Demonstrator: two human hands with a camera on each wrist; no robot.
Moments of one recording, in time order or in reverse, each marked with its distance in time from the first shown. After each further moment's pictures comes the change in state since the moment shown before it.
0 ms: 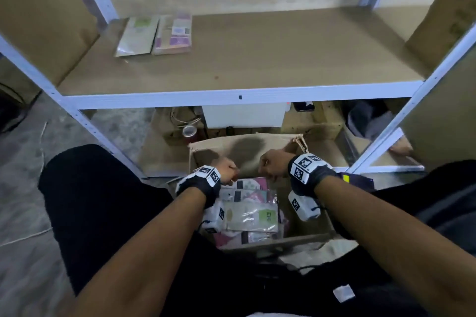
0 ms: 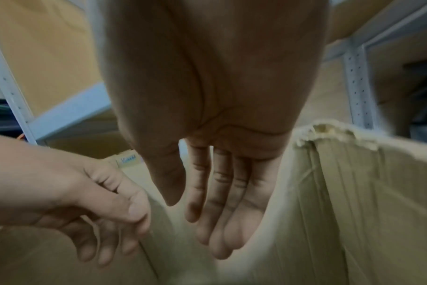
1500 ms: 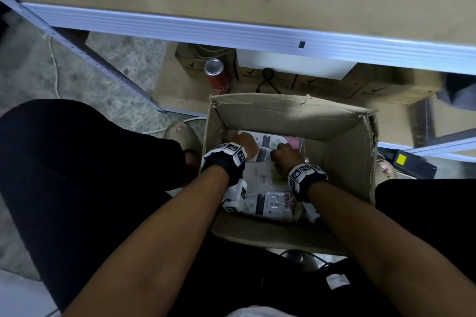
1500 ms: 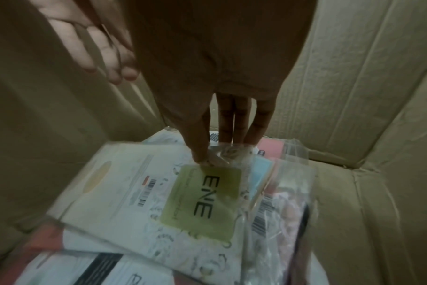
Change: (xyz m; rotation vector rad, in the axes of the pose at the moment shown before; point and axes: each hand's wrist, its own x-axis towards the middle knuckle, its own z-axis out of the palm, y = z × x) left_hand 0.077 -0.055 0.034 0.229 -0.049 -0.248; right_hand 0.126 0.049 0.141 -0.573 -0.090 -0.105
